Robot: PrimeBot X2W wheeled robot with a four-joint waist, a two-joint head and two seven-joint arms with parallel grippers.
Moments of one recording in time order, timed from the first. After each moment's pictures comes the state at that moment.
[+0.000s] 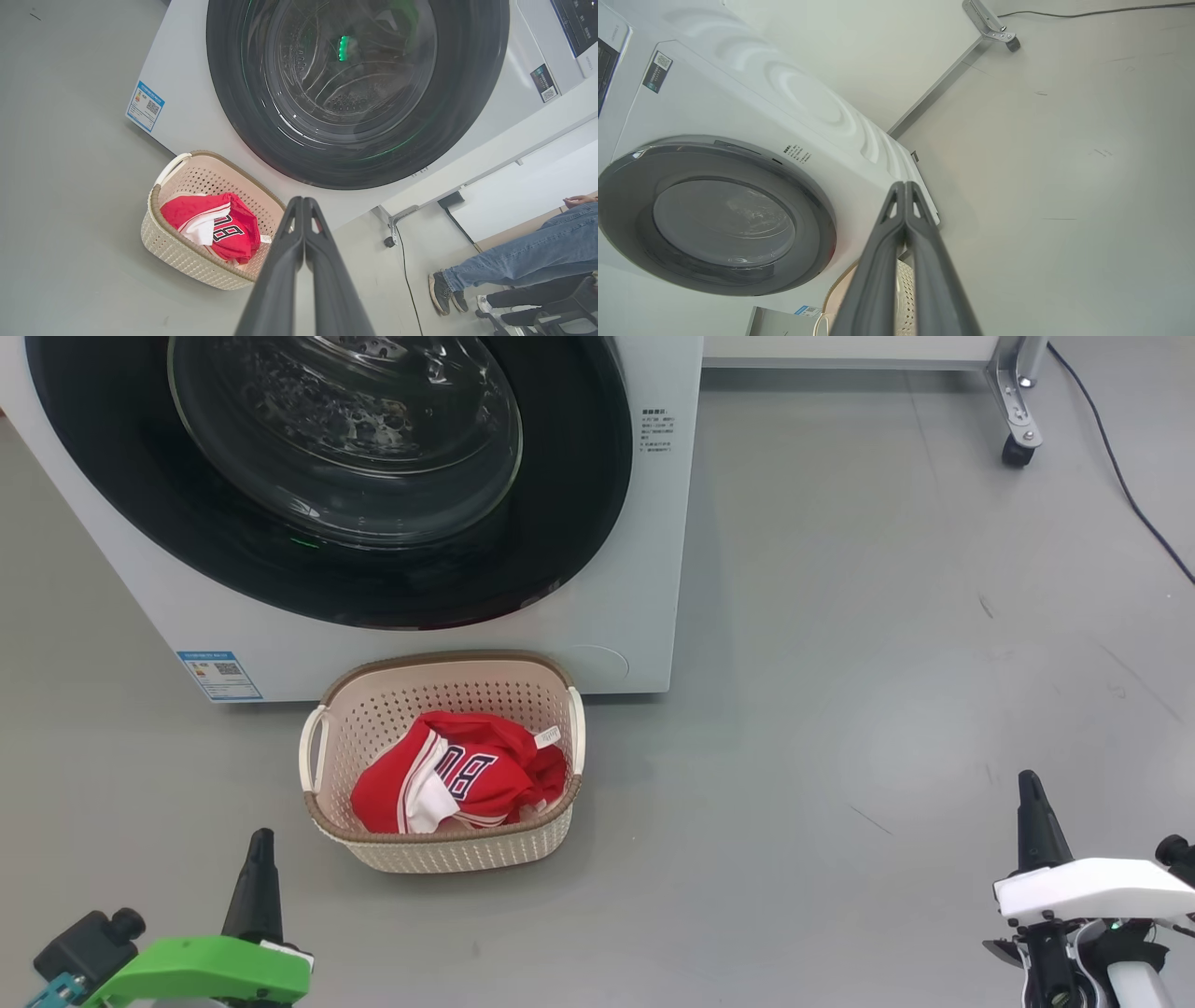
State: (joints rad) left arm 0.00 0.05 -0.07 0.24 -1.06 -0.12 -0.11; right arm -0.01 -0.06 -0.03 0.23 0.98 0.11 -0.08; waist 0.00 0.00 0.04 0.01
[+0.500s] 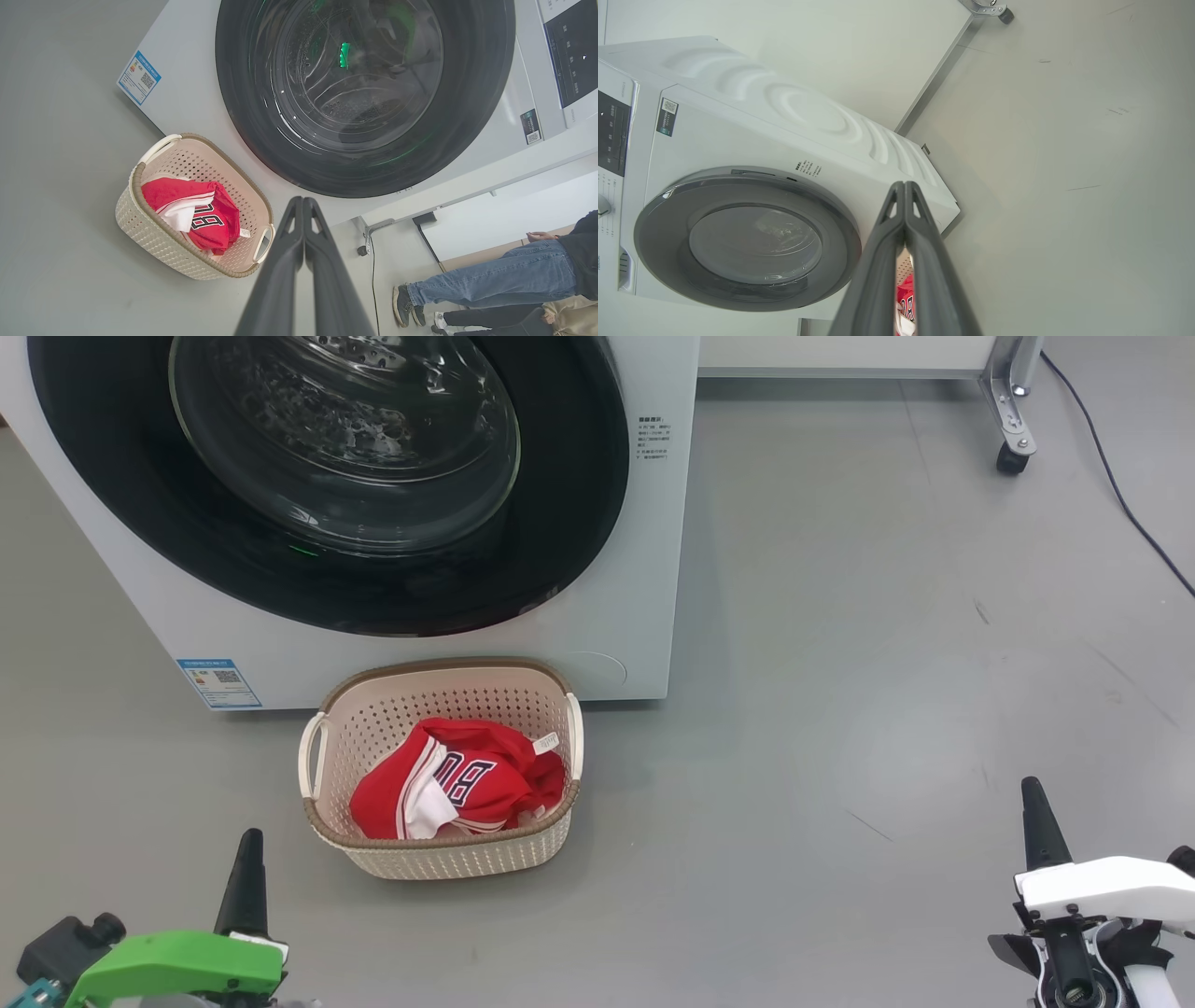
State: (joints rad) left arm -0.01 0.05 -0.04 0.25 -1.22 -0.12 -0.06; right arm -0.01 -0.06 -0.06 0.24 1.15 0.11 -0.03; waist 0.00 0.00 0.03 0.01
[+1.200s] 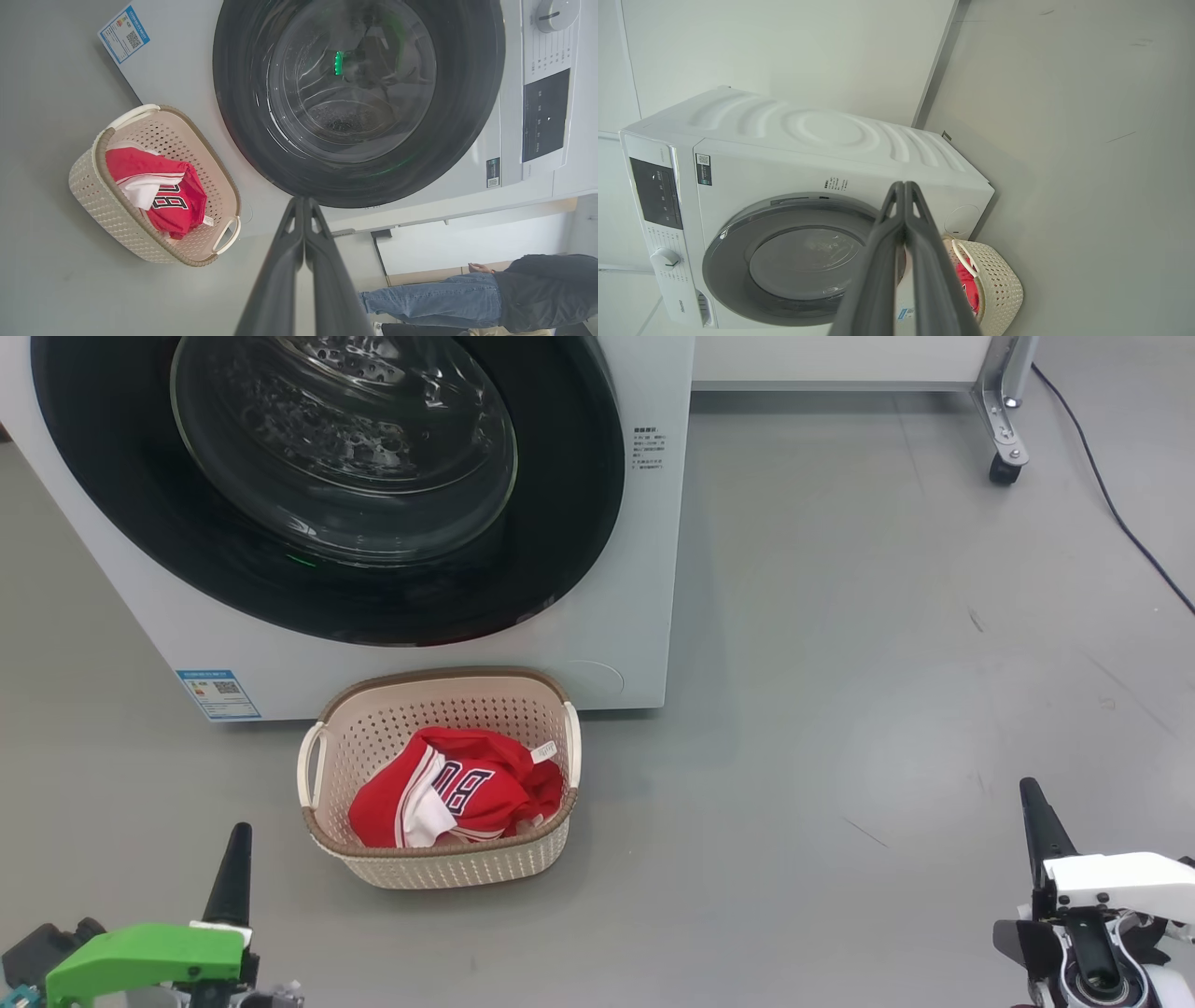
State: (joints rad) left arm -0.03 0.06 0.00 0.26 -1.44 -0.12 0.01; right arm -0.04 -0.05 -0.09 0.26 1.39 0.11 0.04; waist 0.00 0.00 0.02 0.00
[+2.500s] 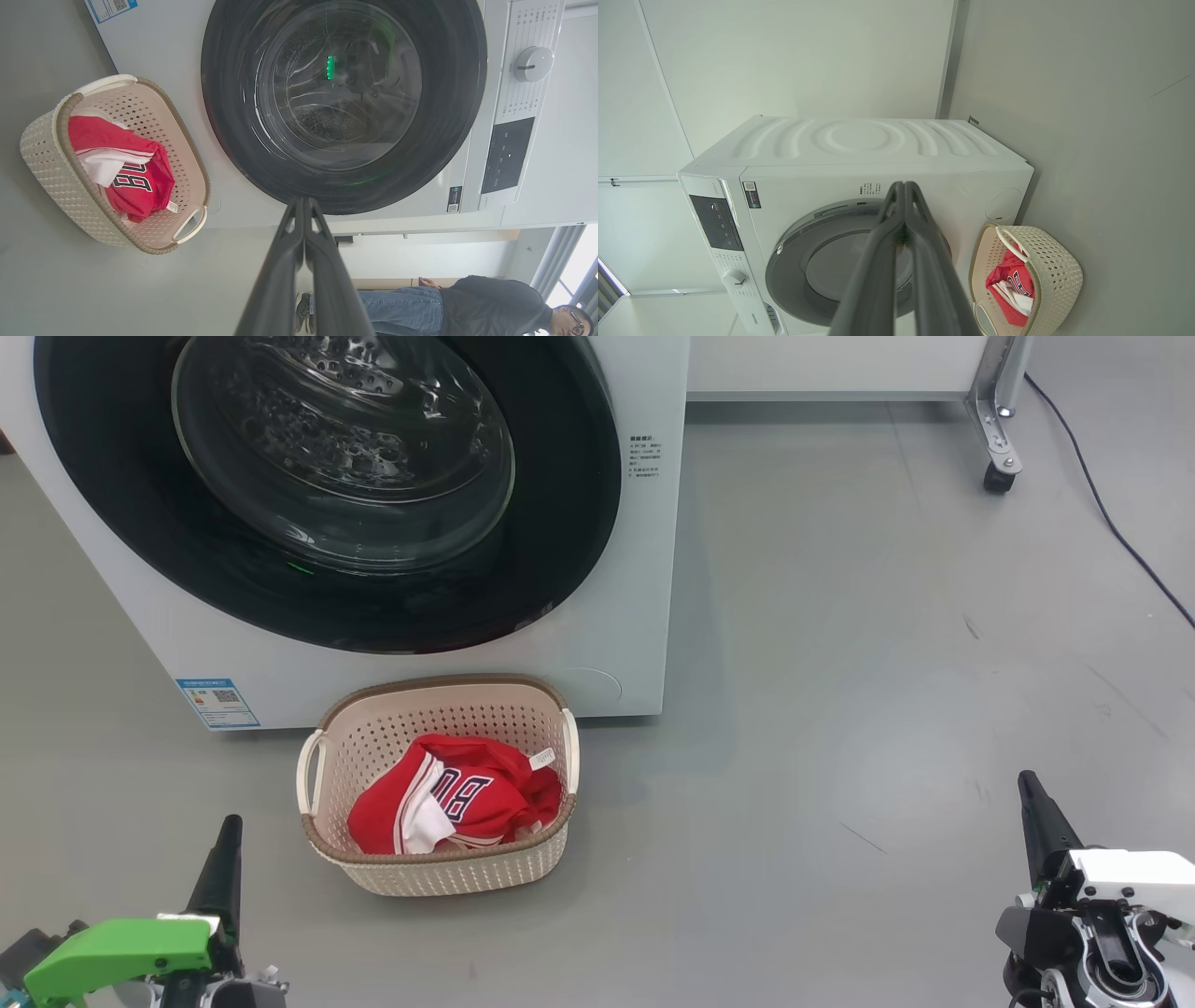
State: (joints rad) left arm -0.05 0.06 0.03 0.28 -1.65 -0.12 0.07; right arm -0.05 -0.05 -0.12 0.27 1.61 0.12 0.10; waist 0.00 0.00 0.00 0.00
